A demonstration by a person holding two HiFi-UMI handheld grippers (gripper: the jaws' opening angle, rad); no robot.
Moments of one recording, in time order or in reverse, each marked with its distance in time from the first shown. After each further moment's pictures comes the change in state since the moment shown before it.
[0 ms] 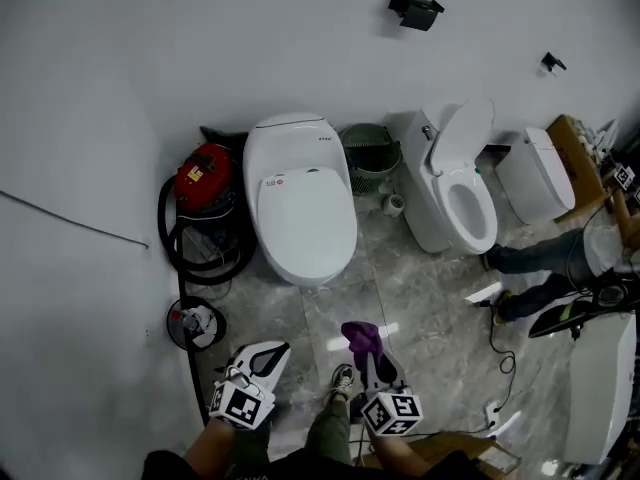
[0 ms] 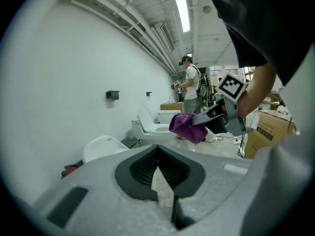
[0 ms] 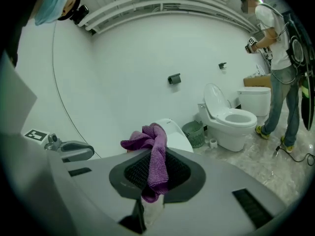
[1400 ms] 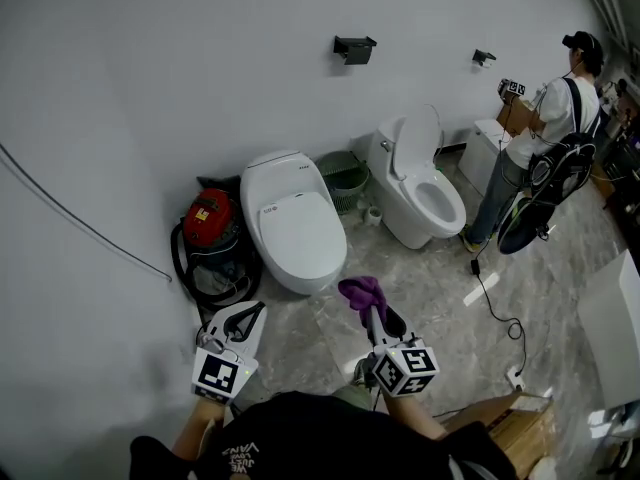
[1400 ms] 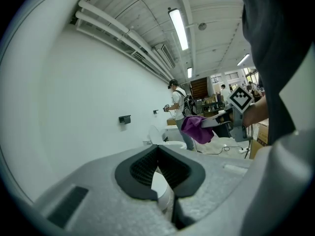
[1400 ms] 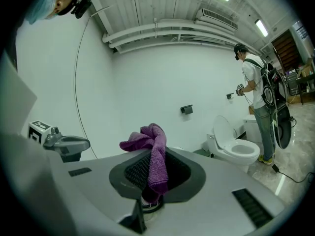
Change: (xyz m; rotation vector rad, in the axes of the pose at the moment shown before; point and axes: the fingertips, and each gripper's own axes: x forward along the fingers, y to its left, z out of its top) left arm -0.169 0.053 0.144 0.050 -0.135 0.102; right arm -0.112 0.130 0.119 -0.116 -0.257 0.029
